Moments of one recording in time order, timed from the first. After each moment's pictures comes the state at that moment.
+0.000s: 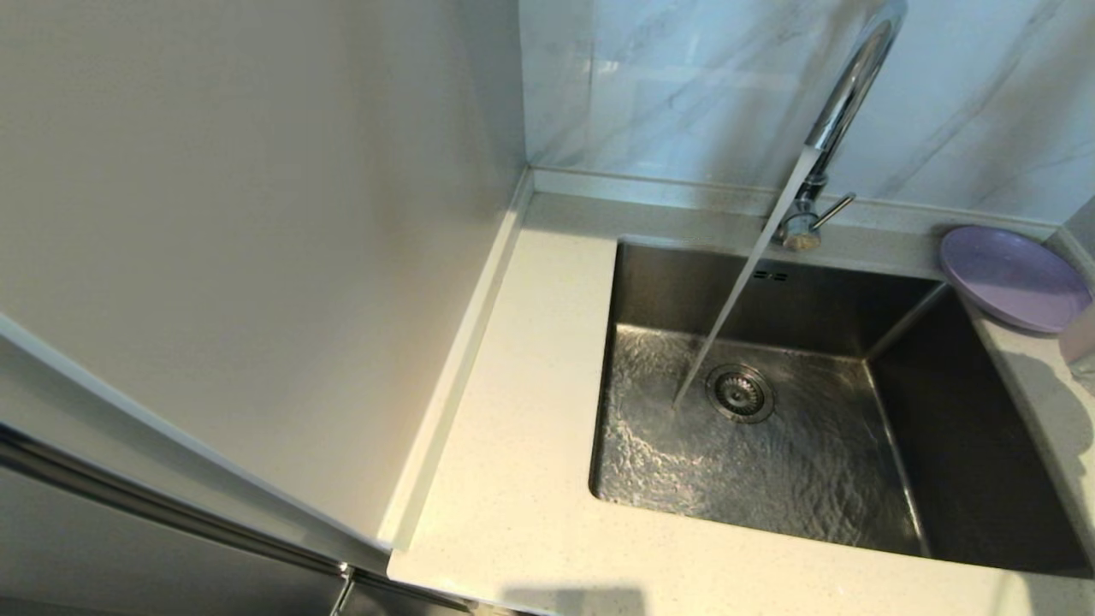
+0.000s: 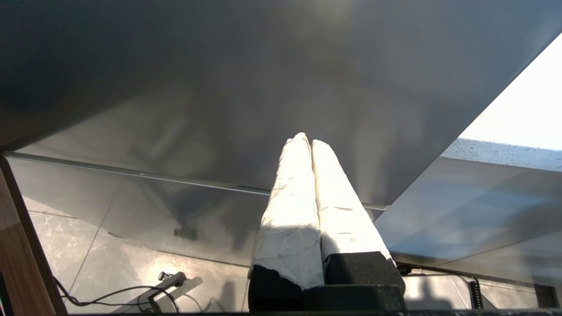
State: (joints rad) left arm 0.00 0.00 0.00 0.00 0.00 0.00; right arm -0.45 1.61 -1.53 0.82 0.22 -0.56
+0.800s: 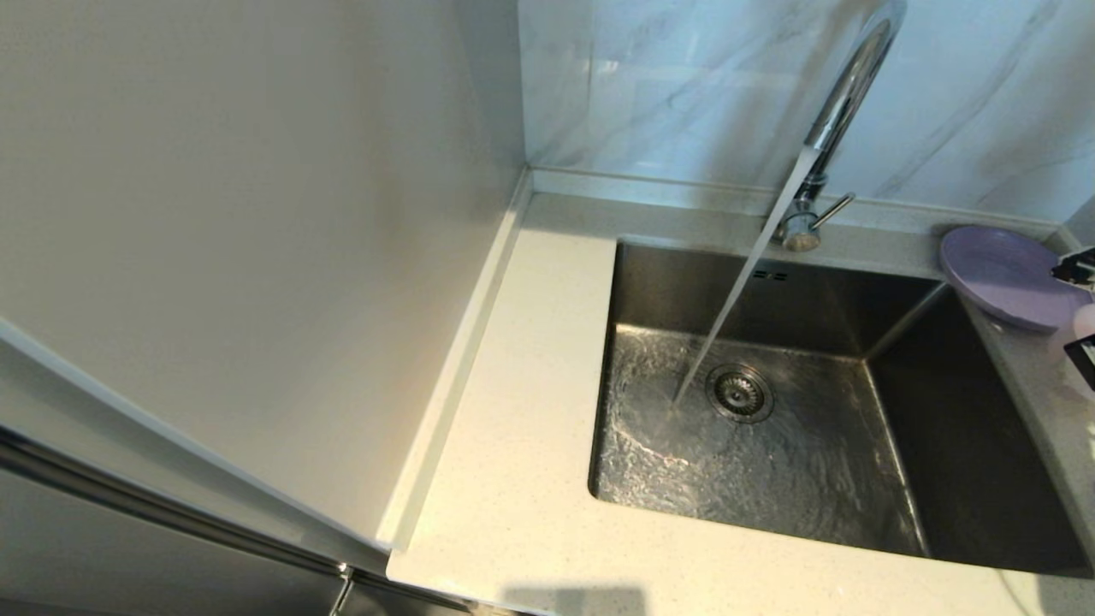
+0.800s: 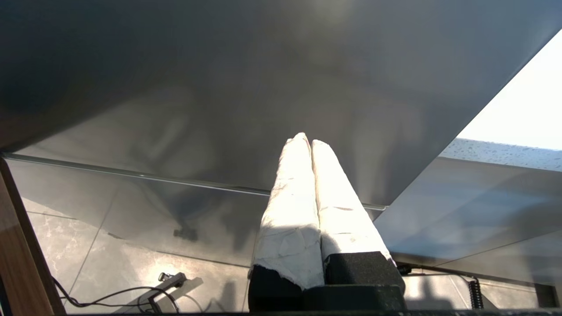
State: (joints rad) left arm 0.00 0.00 0.00 0.00 0.00 0.00; right arm -0.54 1.88 -1.57 0.55 0.13 -0.65
